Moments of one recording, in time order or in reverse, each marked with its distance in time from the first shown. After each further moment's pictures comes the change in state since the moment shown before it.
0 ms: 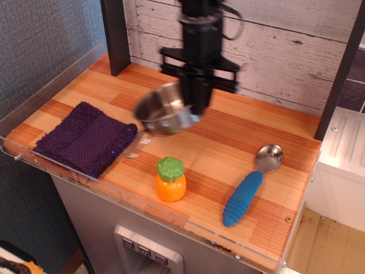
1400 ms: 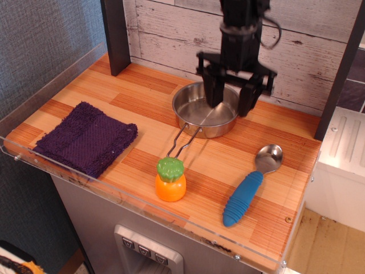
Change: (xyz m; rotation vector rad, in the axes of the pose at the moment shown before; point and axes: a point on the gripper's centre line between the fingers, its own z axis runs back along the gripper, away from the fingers) arm 0.037 -0.018 -0.007 0.018 -0.095 0.001
